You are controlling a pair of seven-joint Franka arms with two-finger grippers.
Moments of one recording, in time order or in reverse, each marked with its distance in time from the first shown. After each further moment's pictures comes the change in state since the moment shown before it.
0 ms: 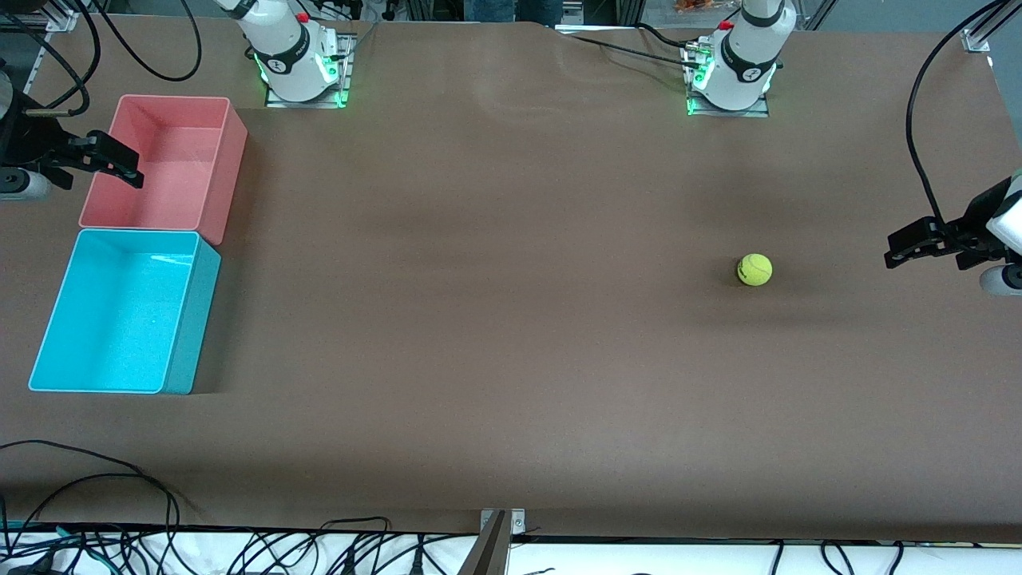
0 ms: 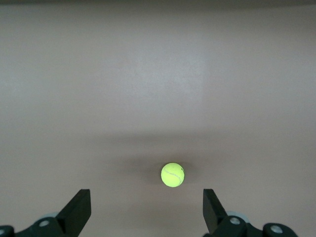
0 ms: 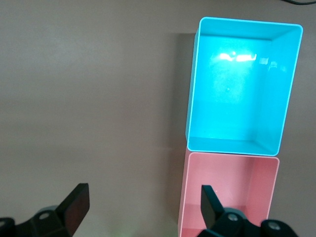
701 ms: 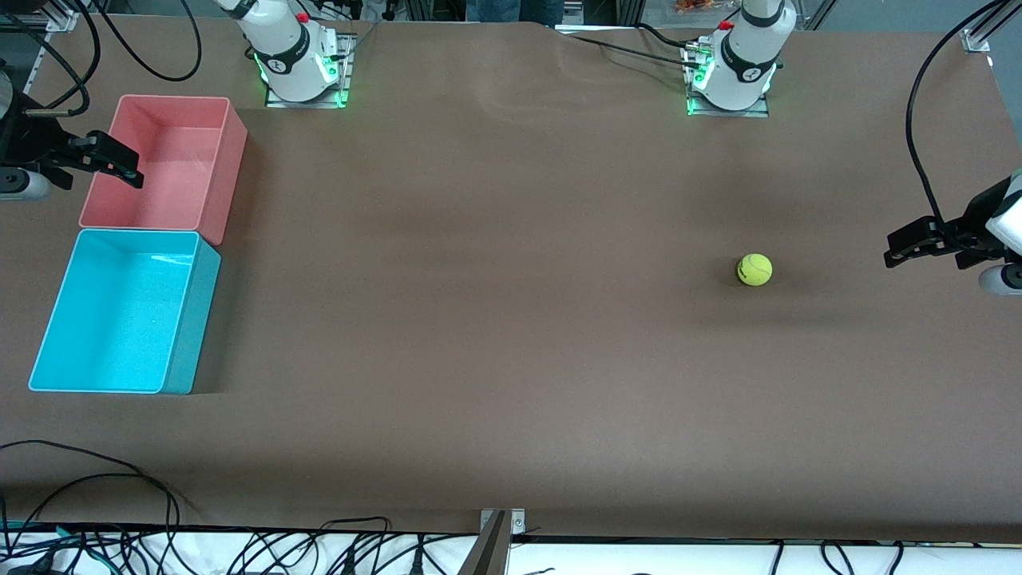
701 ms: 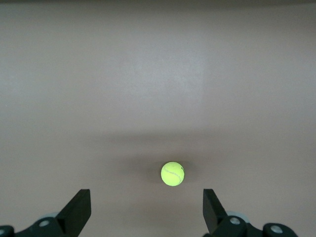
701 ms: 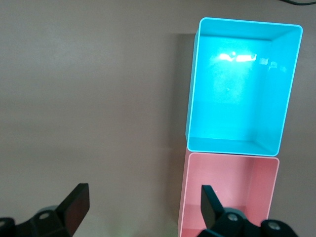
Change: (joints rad) left arm 0.000 0.000 0.000 0.000 0.000 -0.005 0.000; right arm 0.000 0.000 0.000 0.000 0.000 0.001 0.000
